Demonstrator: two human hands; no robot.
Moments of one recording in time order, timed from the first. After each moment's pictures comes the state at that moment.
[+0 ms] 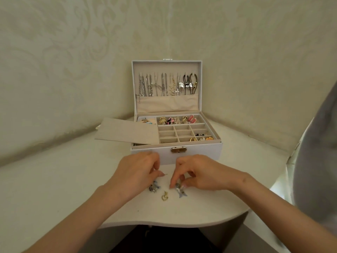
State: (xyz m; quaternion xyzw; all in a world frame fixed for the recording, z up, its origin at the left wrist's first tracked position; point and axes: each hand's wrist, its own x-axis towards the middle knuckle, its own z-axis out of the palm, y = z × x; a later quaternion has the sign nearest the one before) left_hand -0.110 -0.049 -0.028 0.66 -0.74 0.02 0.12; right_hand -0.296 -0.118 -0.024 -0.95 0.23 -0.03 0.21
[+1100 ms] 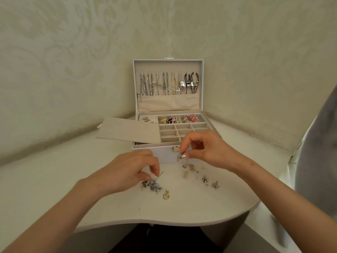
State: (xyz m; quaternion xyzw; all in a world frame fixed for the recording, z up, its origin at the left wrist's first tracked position) left_hand -0.083 -0.042 -0.015 0.58 -0.81 -0.08 0.07; right_hand -0.300 -0.140 -0.008 -0.84 0.29 -0.26 0.37
